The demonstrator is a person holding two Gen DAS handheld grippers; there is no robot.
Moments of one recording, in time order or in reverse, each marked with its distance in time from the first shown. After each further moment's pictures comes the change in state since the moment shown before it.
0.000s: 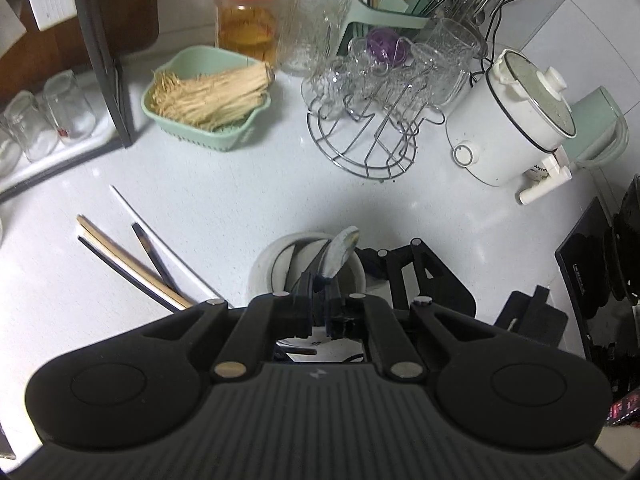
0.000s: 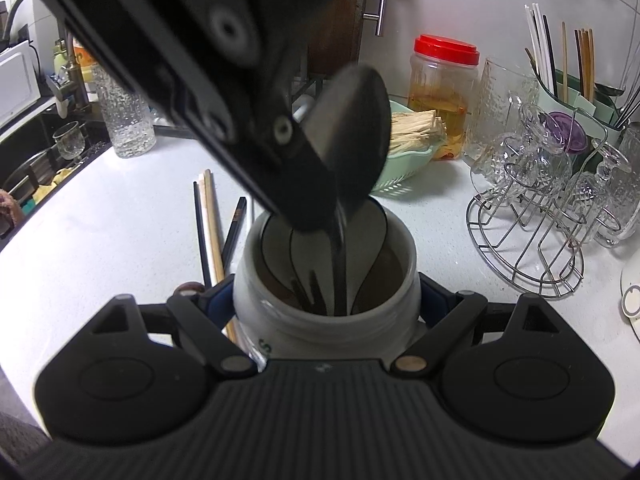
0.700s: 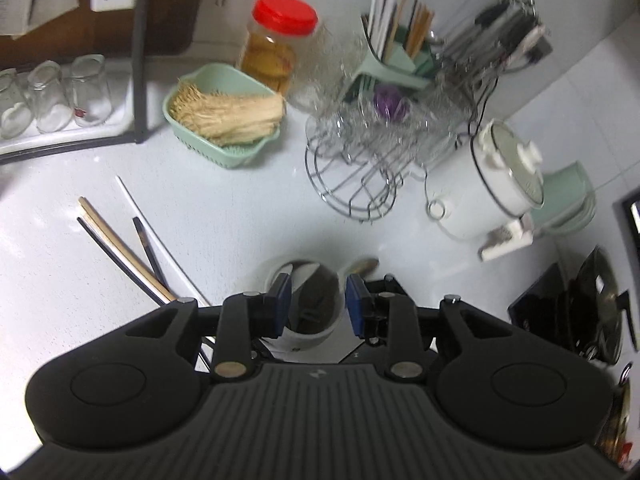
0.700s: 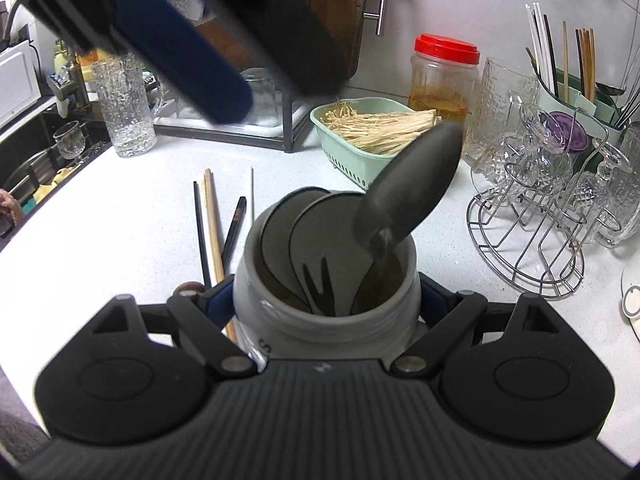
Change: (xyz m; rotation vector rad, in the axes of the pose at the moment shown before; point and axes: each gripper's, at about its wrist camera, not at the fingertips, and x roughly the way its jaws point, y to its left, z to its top) left arm -0.046 0.030 -0.004 -0.183 -0.120 -0.116; right arm 0.001 0.000 0.001 0.001 0.003 -0.001
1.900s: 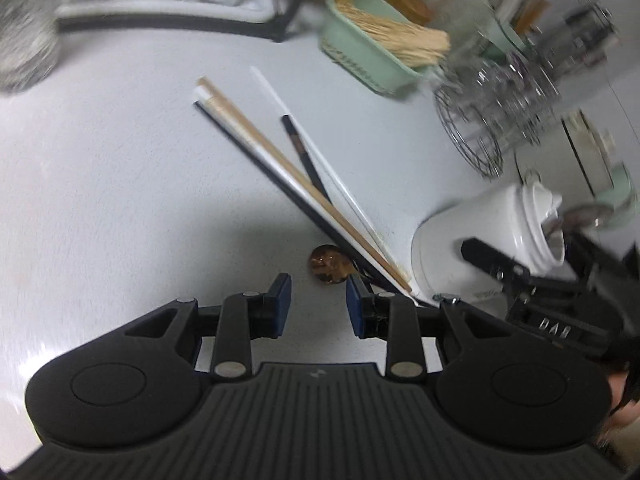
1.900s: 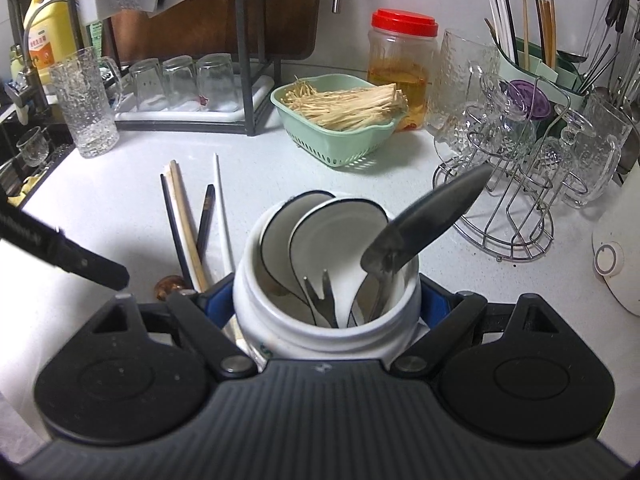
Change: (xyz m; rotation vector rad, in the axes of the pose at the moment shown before) left arm 0.057 0.176 -0.075 -0.033 0.056 0.001; right arm -0.005 0.003 0.002 0.093 0.083 -0.115
